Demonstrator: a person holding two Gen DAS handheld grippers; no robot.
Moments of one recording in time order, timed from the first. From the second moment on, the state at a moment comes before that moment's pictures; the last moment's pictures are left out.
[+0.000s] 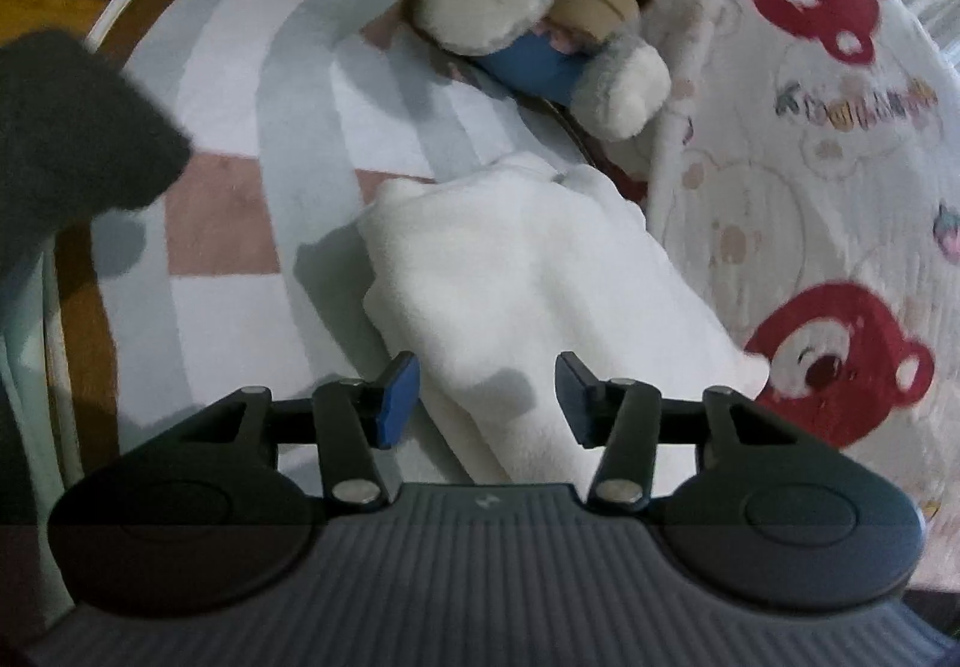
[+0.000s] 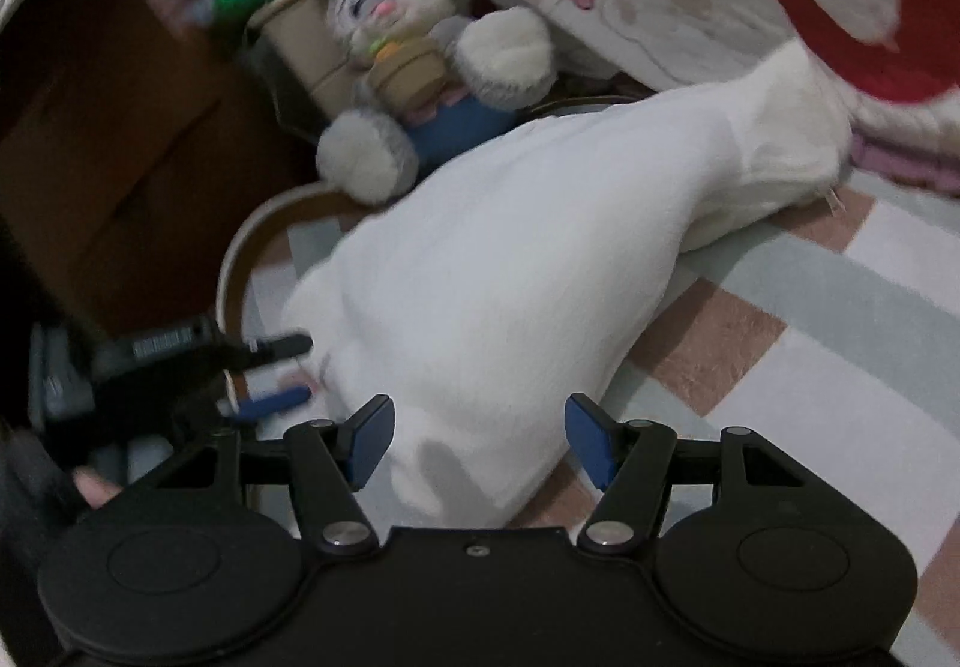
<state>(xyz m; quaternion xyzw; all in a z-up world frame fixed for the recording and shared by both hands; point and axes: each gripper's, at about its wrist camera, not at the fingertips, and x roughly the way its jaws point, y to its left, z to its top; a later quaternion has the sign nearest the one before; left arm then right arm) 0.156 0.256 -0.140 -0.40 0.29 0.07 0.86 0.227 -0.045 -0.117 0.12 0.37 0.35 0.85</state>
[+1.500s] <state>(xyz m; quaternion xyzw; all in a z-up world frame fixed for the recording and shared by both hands) 0.146 0.068 -0.076 -0.10 0.42 0.04 0.90 0.149 -0.144 -0.056 -0.03 0.29 0.30 0.91</state>
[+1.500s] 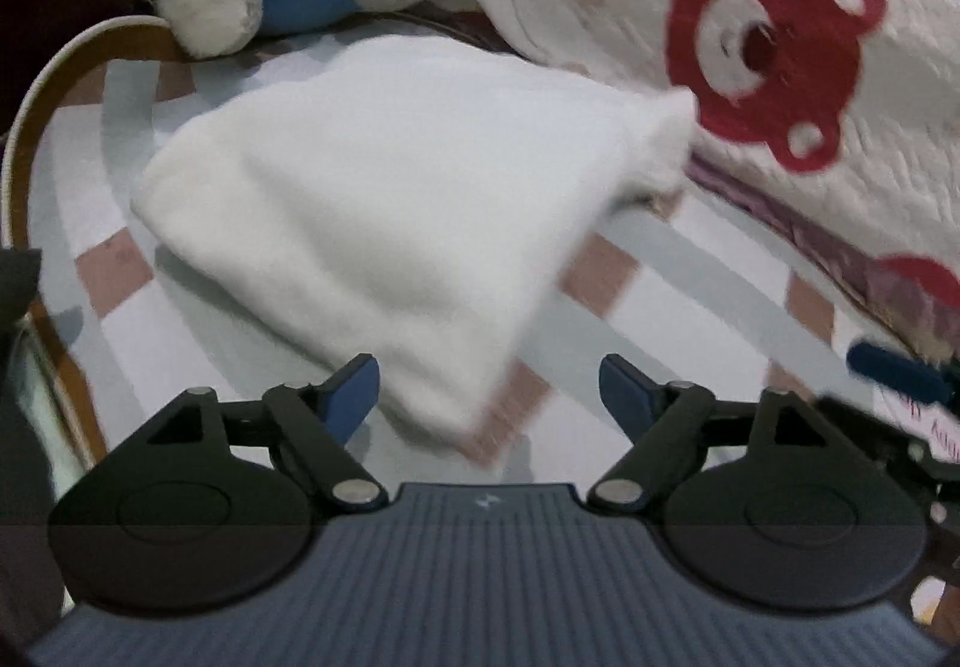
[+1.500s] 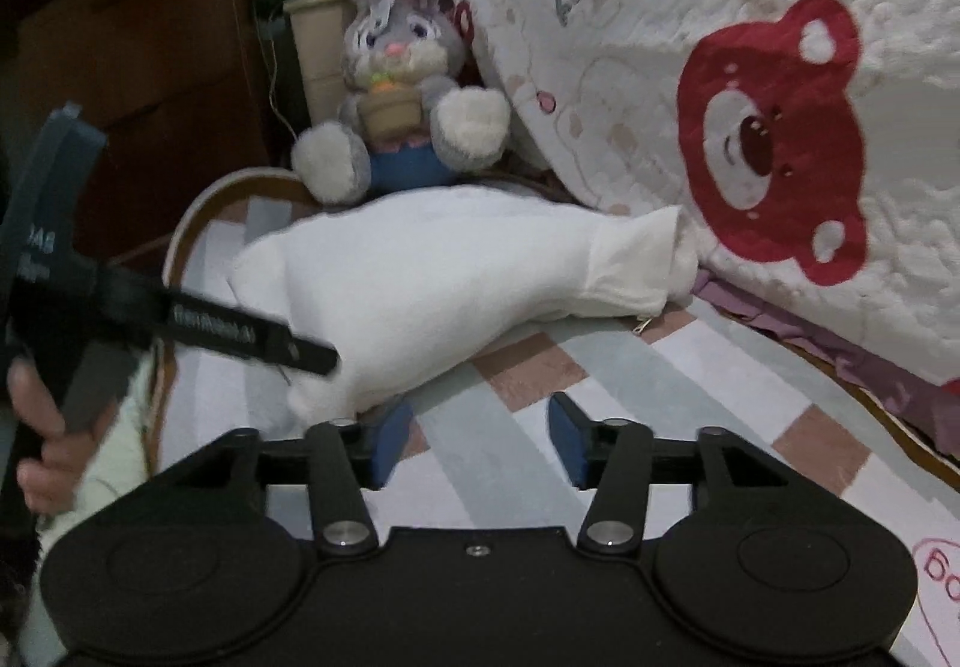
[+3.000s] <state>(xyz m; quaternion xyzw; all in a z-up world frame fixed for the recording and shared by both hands) -0.072 -0.032 -0.046 -0.02 0.42 0.04 0.91 -0.052 -0.206 -0.024 -0.02 0.24 0.23 0.94</state>
